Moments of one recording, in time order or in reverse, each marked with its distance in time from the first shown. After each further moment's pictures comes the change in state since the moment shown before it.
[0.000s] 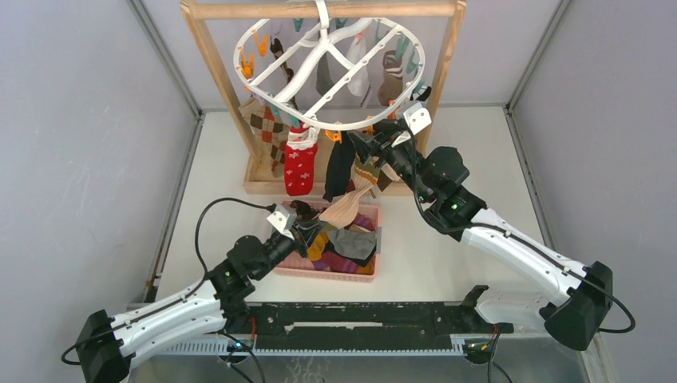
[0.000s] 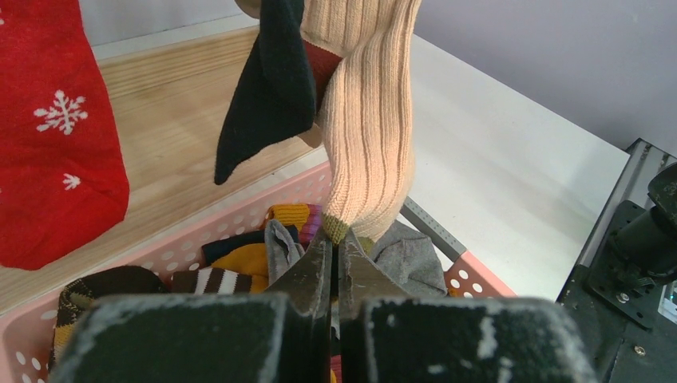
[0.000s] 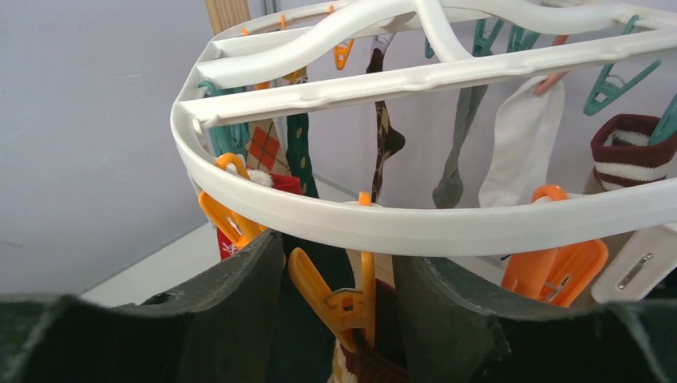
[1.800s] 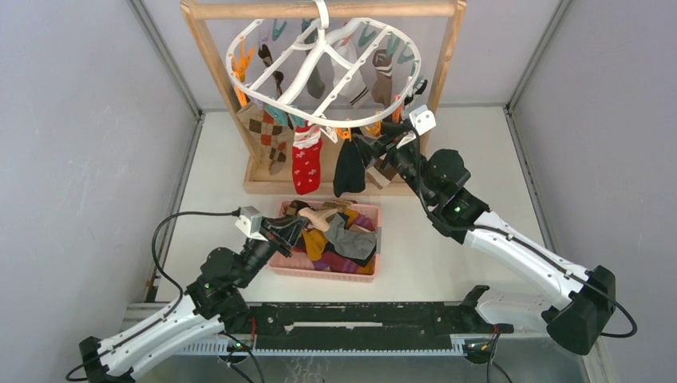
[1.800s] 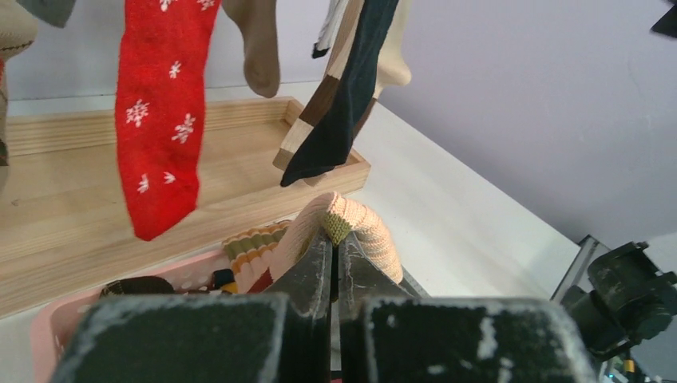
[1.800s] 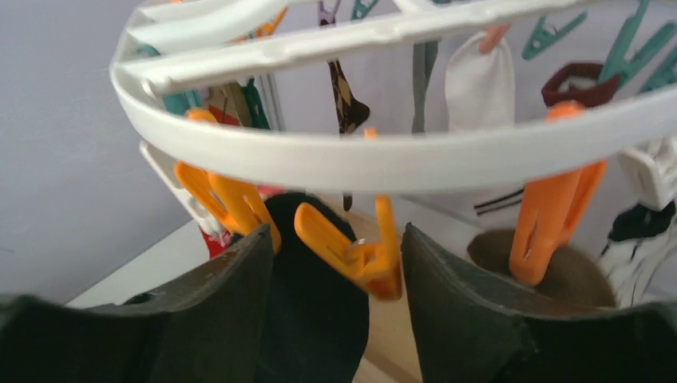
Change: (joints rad) left arm -0.001 -0.278 0.000 -0.126 -0.104 -0.096; right arm -0.020 -0.019 -0.024 -0.032 0.039 0.051
